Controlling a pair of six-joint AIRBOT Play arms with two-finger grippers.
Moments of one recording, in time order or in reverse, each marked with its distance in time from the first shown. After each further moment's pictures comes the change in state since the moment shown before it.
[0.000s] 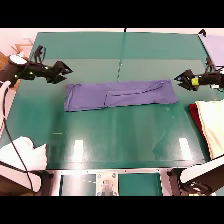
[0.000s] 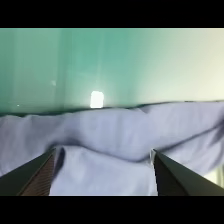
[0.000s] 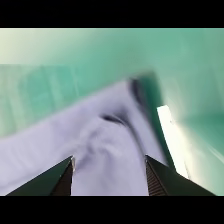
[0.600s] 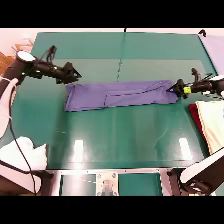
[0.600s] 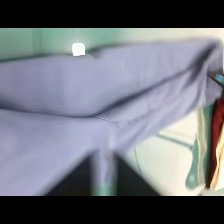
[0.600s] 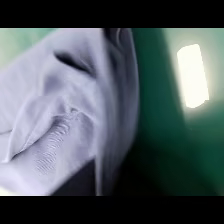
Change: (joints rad) left arm -0.120 0.000 0.034 -0.025 -0.144 0.003; right arm 0.024 -0.170 0.021 0.028 0.172 -0.078
